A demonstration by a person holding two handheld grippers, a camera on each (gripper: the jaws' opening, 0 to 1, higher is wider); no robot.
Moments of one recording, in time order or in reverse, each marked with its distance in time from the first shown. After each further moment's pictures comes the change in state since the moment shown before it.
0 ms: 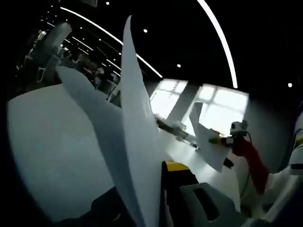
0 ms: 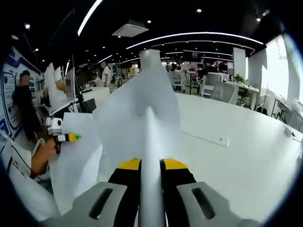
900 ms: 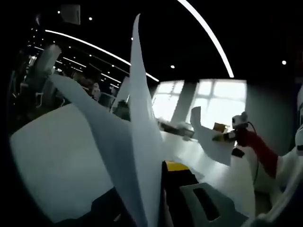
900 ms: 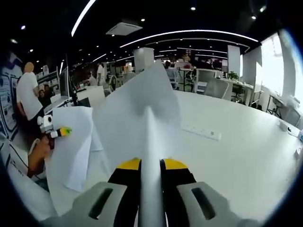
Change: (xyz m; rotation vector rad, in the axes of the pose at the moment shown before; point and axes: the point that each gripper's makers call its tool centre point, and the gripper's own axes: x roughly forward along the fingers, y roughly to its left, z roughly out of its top) left arm -0.014 -0.001 0.013 0.180 -0.035 0.029; right arm -0.010 -0.024 -0.015 0.022 0.022 -0.052
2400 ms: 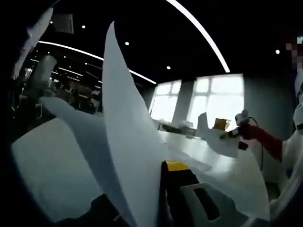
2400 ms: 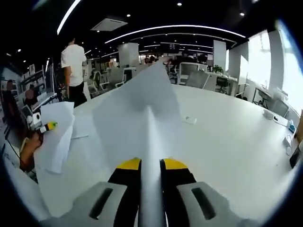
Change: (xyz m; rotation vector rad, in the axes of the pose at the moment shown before) left arm -0.013 0.020 -0.014 0.098 -0.019 -0.002; right arm -0.030 -0.058 -0.044 0.043 0.052 -0.140
